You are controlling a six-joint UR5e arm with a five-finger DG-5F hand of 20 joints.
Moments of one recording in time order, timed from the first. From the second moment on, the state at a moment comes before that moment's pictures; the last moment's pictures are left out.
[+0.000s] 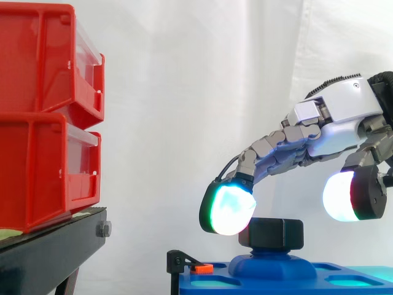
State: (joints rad) arm -0.09 -2.25 -1.01 -3.27 -1.87 -1.35
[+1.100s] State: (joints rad) arm -0.04 -2.29 -1.00 -3.21 -1.82 -1.34
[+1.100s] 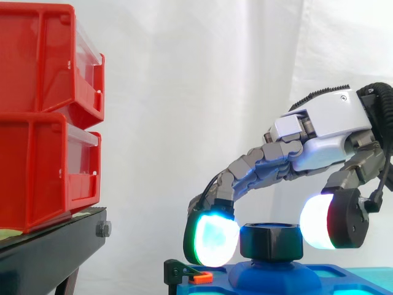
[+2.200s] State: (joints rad) arm -0.09 -2.29 -0.94 -3.31 -1.88 -1.38
